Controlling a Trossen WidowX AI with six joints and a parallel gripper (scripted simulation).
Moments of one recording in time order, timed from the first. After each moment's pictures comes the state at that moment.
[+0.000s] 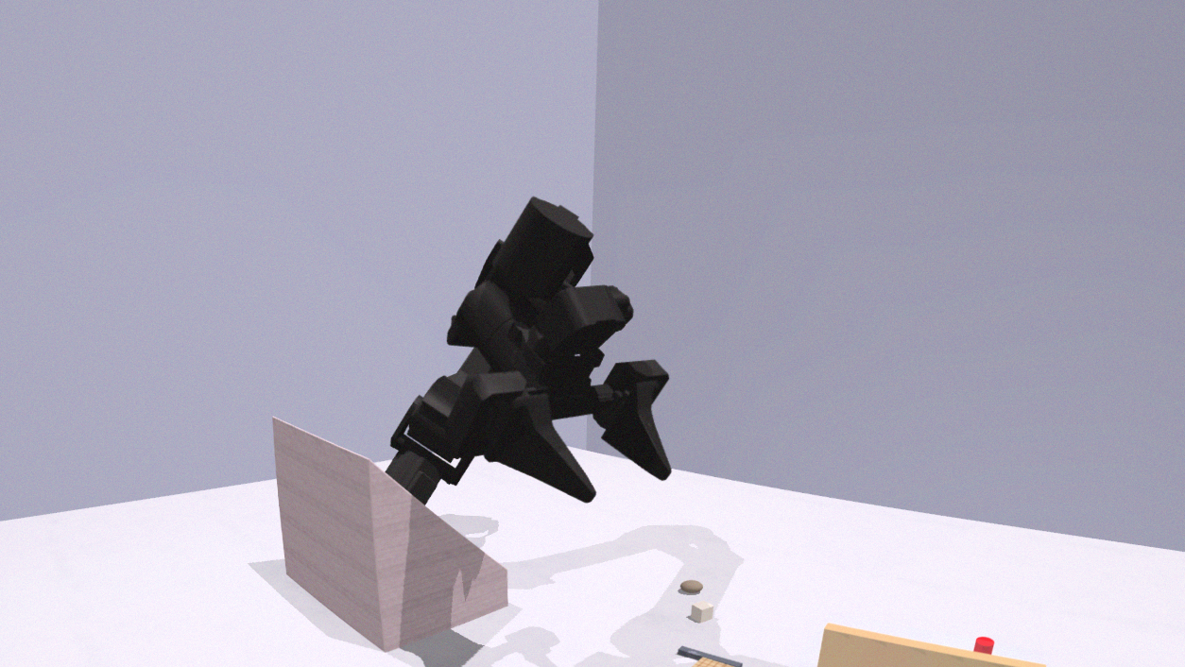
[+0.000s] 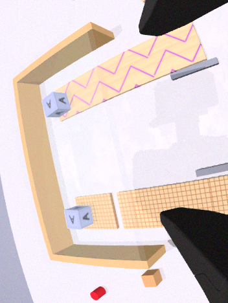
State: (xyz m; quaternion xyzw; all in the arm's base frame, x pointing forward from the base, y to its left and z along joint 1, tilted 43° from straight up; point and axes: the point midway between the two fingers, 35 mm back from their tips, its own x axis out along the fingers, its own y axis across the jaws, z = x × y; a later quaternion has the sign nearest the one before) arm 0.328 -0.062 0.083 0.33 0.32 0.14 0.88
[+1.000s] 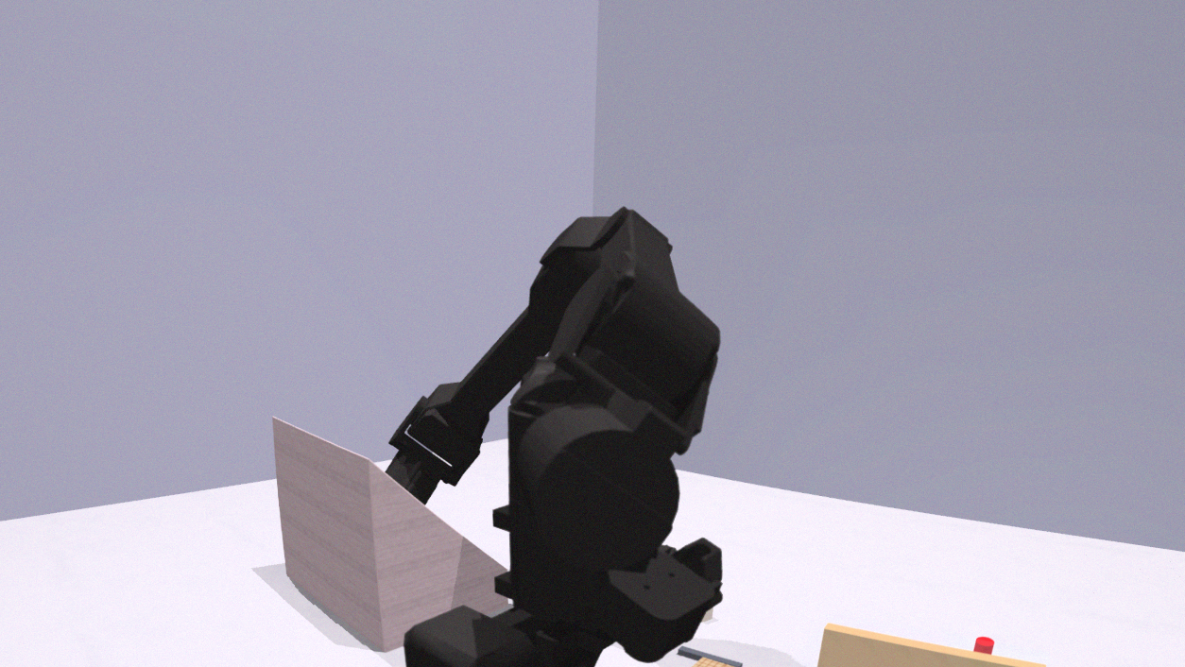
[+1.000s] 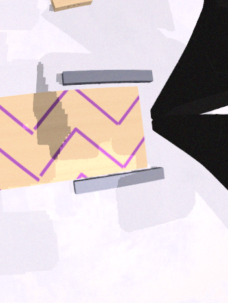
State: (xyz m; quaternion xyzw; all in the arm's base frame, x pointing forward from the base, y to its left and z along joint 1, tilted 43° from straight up) arm 0.393 -0.058 -0.069 0.19 0.66 0.33 0.65
